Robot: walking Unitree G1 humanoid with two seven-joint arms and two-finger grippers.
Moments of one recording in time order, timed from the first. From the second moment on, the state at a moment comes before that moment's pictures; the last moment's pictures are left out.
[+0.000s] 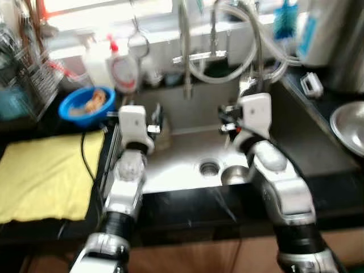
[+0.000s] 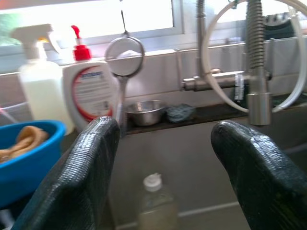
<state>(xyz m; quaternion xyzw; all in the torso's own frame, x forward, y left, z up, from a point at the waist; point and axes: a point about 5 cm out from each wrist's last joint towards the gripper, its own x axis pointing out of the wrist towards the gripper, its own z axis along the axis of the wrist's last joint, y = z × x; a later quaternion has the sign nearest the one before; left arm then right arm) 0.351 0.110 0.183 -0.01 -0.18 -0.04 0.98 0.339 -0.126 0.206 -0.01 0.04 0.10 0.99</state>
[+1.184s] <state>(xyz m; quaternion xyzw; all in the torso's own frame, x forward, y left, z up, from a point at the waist) 0.351 0.112 0.183 -0.01 -0.18 -0.04 0.98 0.346 -0.133 0.206 -0.01 0.07 0.10 0.99</state>
